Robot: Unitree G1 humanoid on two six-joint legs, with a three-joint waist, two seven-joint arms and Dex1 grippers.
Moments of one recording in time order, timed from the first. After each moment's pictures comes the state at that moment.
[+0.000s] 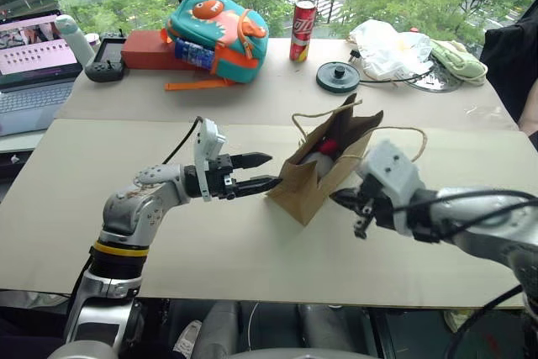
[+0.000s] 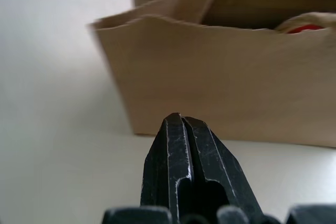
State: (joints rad) left arm -0.47 0.47 -0.08 -0.09 -0.58 0.60 -1.02; right arm -0.46 -0.87 0.00 -0.79 0.94 1.31 0.23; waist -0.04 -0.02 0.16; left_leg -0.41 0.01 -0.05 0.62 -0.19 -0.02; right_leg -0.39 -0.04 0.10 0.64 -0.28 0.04
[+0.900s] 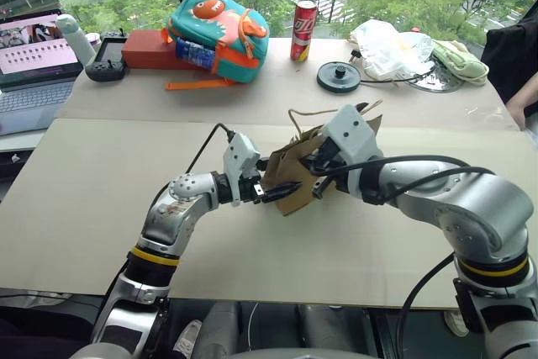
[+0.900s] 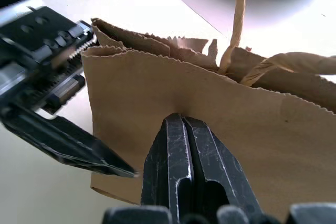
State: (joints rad) left arm -0.46 0.31 -0.18 -0.04 -0.37 0.45 -0.84; right arm -0.65 -0.63 0.15 -0.68 0.71 1.32 0.21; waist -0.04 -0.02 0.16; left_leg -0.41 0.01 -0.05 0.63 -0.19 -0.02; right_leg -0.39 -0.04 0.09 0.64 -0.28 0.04
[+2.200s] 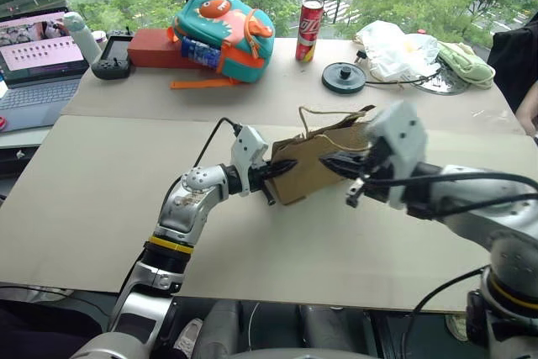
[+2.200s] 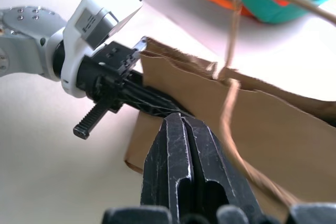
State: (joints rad) left arm -0.53 0.25 -0.17 0.10 -0.30 0.37 -0.82; right arm -0.49 -0.66 -0.26 -0.86 0.84 1.38 0.37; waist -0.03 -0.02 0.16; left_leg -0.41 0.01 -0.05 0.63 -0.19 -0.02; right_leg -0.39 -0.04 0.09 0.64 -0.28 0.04
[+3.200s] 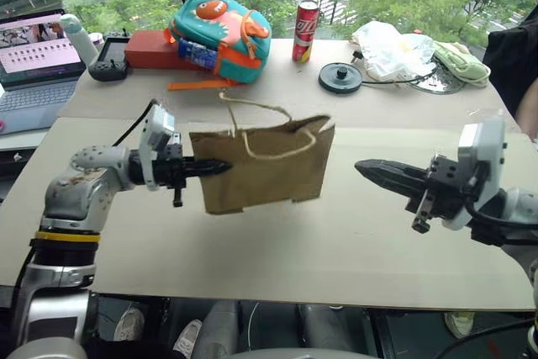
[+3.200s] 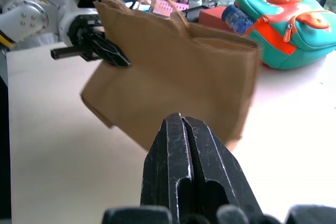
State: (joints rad) left arm -0.50 0.76 0.03 0.05 -0.57 0.50 -1.39; right arm -0.09 -0.77 -0.45 -0.73 0.87 0.78 0.79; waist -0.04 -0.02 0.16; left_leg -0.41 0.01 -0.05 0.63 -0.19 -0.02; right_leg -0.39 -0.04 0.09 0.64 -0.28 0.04
